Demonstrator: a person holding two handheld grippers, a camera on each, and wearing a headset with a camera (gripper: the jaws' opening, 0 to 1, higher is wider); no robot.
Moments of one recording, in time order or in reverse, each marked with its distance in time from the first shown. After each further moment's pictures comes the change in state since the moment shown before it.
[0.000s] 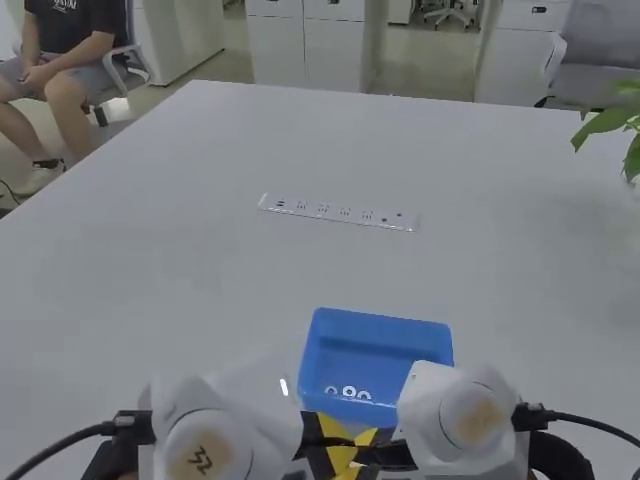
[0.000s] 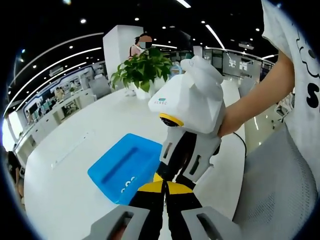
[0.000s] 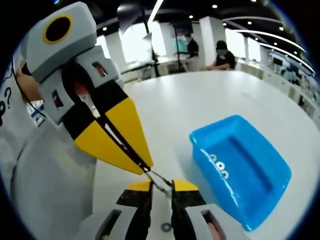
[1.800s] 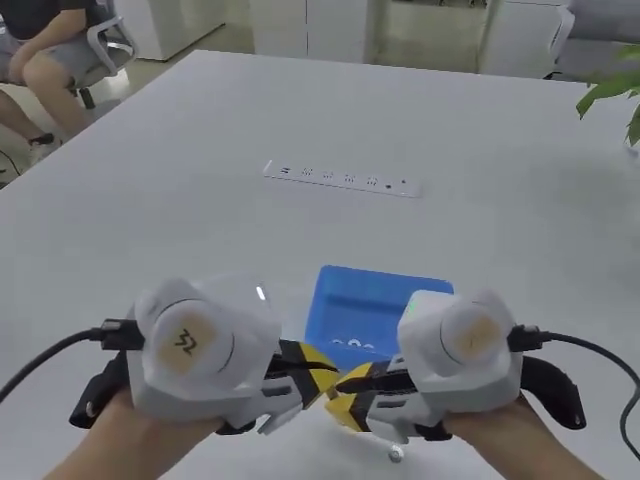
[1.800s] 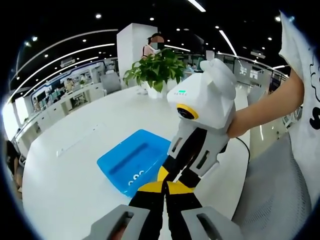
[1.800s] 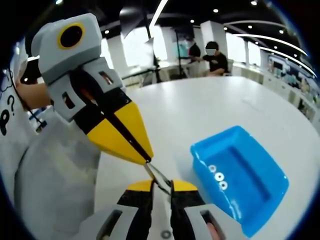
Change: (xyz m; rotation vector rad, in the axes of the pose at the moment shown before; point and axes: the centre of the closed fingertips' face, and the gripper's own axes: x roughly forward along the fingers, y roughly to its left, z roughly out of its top) left arm -0.017 0.016 -0.006 -0.103 -0.013 0.047; right arm -0.001 0.001 0.018 -0.016 -0.039 0.000
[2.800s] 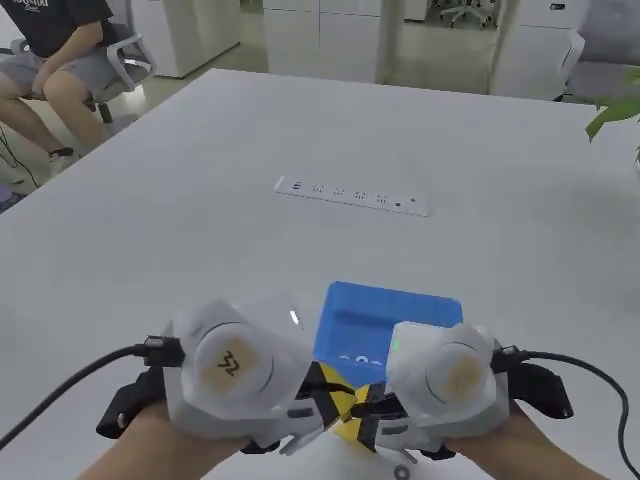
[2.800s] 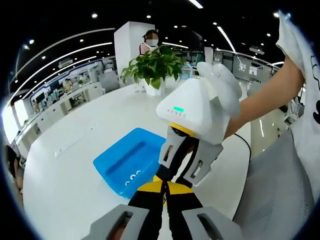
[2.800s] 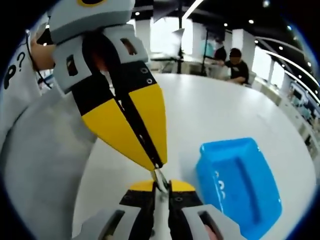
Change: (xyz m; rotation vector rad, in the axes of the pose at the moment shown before) left arm 0.013 -0.005 -0.001 -0.009 0.019 0.014; right arm 0.012 0.002 -0.017 -0.268 0.089 0.025
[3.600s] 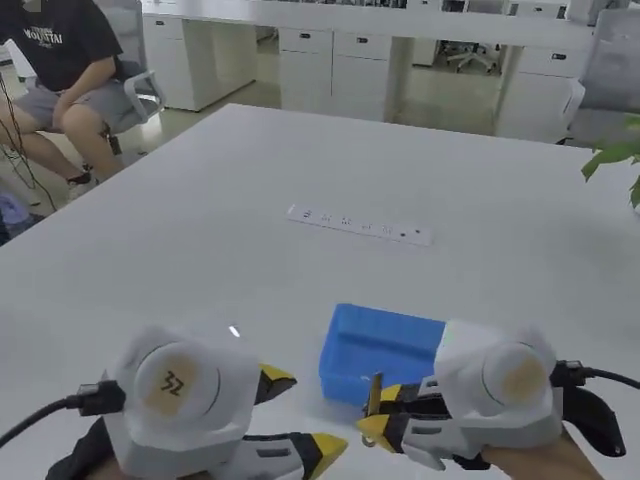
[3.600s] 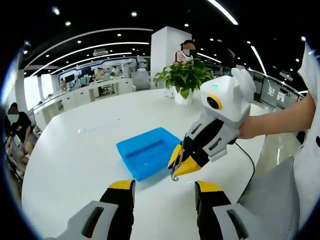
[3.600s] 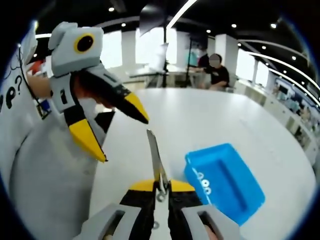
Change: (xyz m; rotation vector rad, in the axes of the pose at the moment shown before) left arm -0.059 0.007 -0.017 -0.229 -0.068 0.230; right arm -0.051 -0.006 0.023 0.094 -0.102 -0.089
